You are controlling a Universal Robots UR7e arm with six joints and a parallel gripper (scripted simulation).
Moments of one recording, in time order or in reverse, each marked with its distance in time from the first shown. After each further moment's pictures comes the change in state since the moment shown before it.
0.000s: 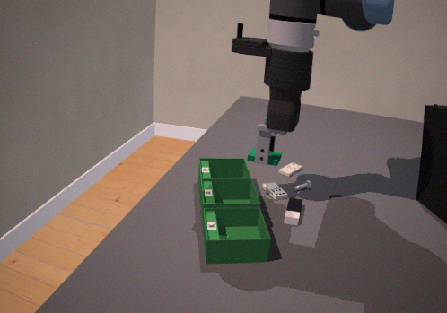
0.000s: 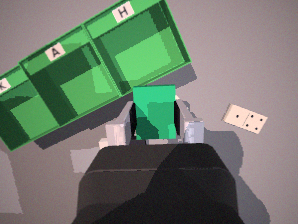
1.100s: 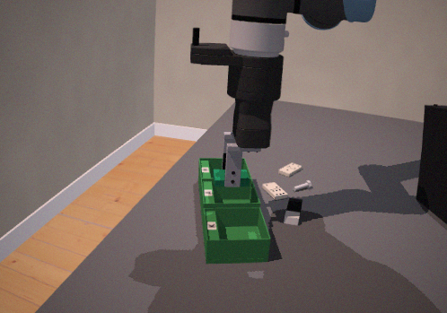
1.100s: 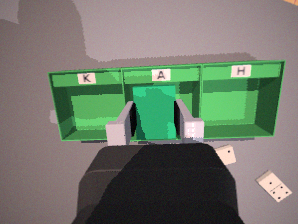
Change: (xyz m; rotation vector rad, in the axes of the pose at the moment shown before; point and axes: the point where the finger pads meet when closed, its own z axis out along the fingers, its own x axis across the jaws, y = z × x) arm -0.100 -0.029 0.002 -0.009 0.005 -0.410
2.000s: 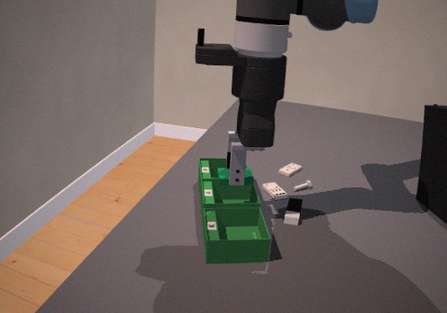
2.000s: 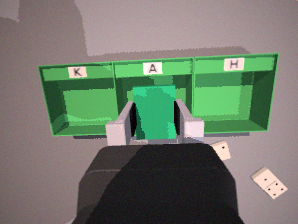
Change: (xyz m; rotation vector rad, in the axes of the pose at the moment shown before) arm 0.009 0.007 0.002 -0.002 0.001 -0.001
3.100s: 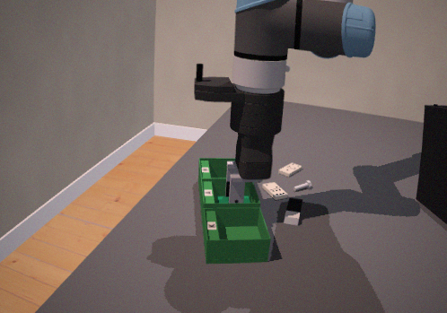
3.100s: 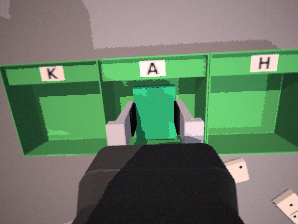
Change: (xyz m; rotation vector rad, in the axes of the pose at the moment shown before) arm -0.001 0.002 0.050 -0.006 -0.002 0.000
